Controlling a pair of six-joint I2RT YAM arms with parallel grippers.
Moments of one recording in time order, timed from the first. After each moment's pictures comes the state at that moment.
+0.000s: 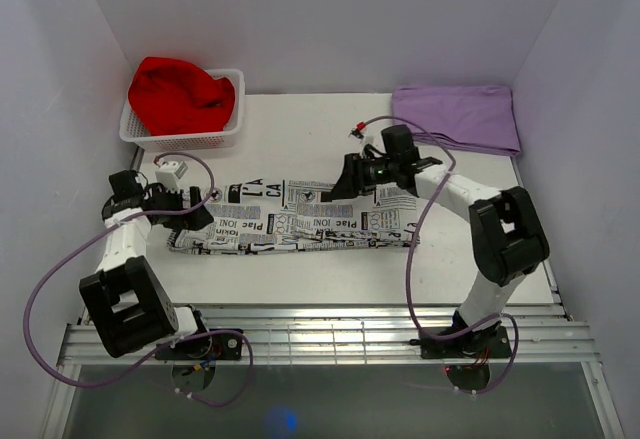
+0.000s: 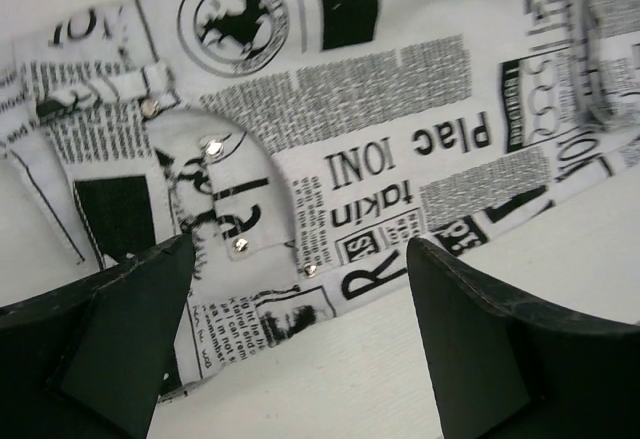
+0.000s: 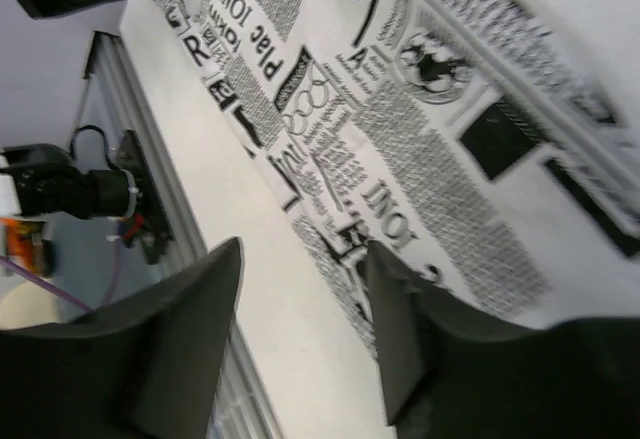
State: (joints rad) left arm 0.41 1.32 0.80 -0.52 0.66 0.44; right arm 0.49 1.77 1.14 -0.05 -0.82 0.35
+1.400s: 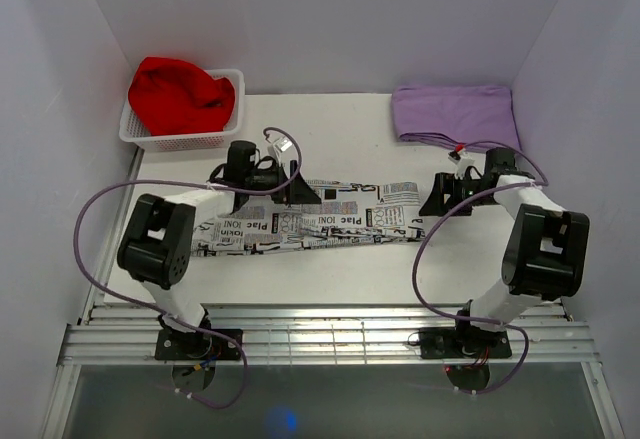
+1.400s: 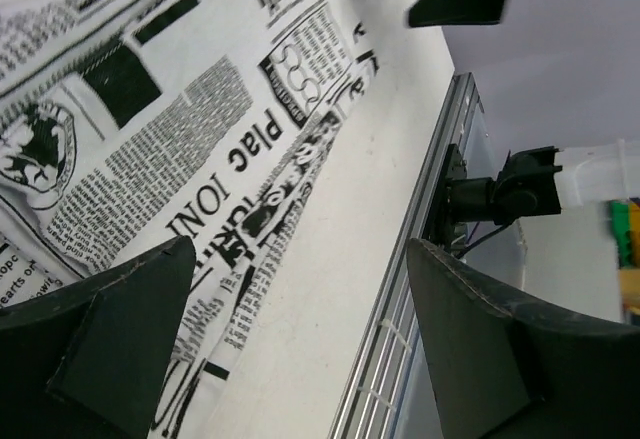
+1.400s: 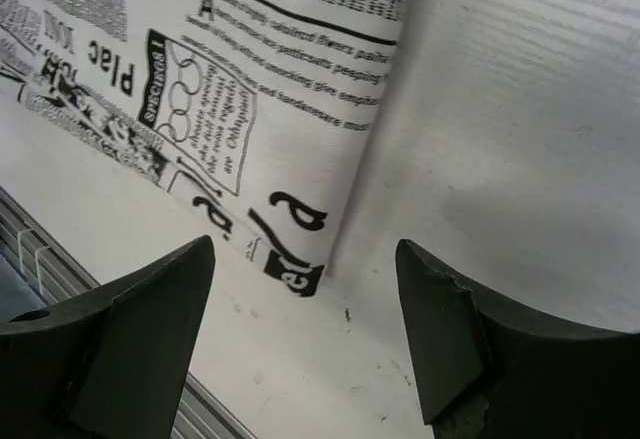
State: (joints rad) left arm -0.31 1.76 0.93 0.24 0.97 -0.46; right arm -0.16 1.59 0.97 -0.59 -0.75 -0.26
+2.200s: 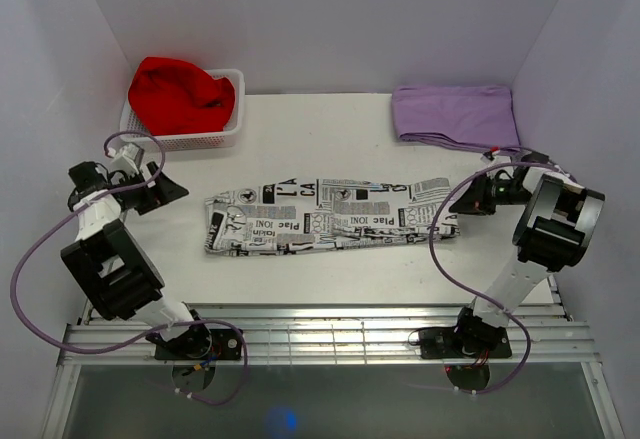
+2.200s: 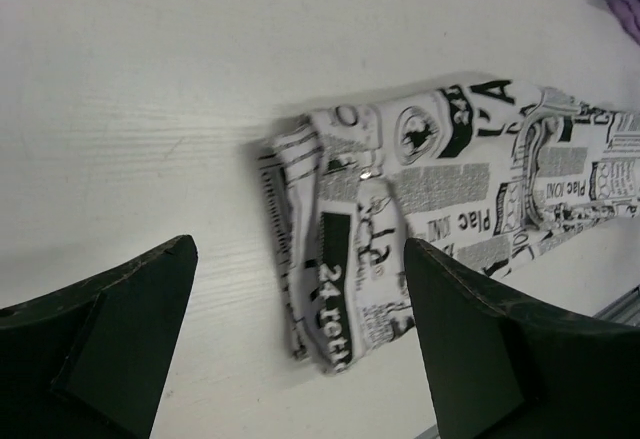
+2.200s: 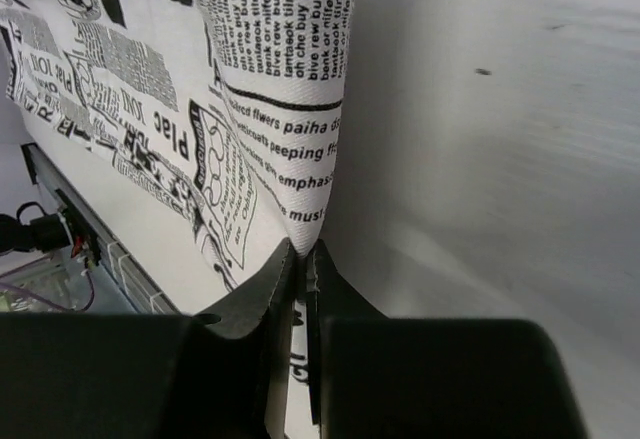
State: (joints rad) left arm 0.61 1.52 1.05 -0.51 0.90 0.13; right arm -0.37 1.88 1.13 -0.73 -0.90 -0.31
